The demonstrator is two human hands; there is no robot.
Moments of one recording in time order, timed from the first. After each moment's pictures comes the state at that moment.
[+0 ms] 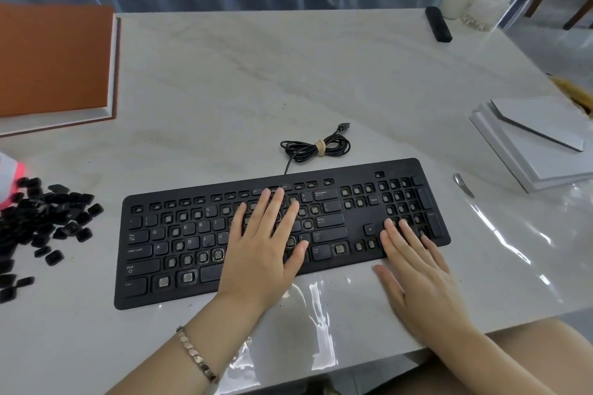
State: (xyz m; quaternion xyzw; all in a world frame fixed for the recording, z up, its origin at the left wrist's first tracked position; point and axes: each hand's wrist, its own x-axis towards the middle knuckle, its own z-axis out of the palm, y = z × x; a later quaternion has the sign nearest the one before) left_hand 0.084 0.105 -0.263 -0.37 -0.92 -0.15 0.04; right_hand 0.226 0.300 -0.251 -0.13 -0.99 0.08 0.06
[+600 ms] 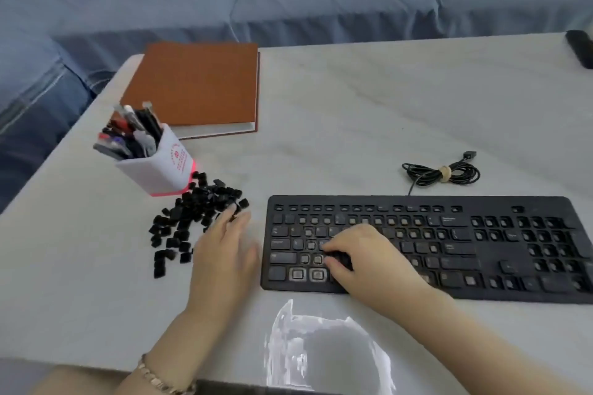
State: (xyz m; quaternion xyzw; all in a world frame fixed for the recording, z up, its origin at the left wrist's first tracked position) left_hand 0.046 -0.077 -0.226 -0.11 -0.96 -0.26 0.05; right_hand 0.094 0.137 -0.188 0.07 -0.96 0.26 -0.08
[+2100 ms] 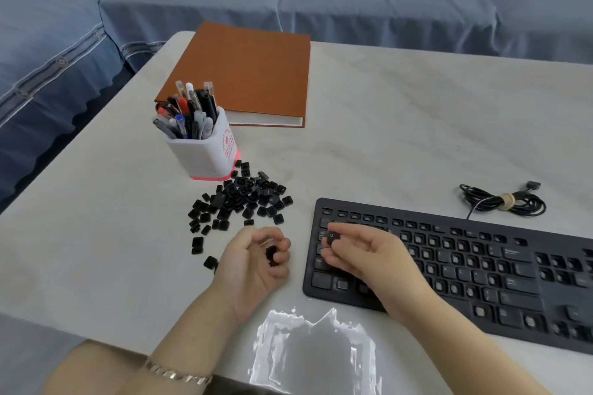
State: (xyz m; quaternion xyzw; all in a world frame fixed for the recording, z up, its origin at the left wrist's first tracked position) left_hand 0.036 -0.098 -0.196 0.27 -0.43 -0.82 -0.26; right_hand 0.063 0.067 -0.175 -0.20 -0.58 0.77 -0.15
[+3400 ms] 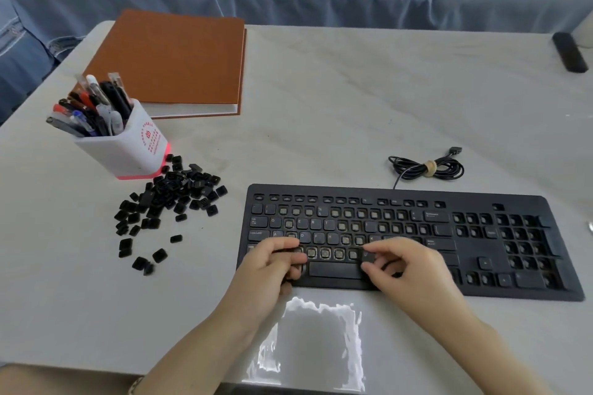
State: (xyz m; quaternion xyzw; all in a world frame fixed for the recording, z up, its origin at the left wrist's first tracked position) left_hand 0.083 -0.006 -0.186 0.15 -0.71 -0.64 -0.27; right_hand 0.129 0.183 -0.208 -0.12 -0.89 0.45 0.01
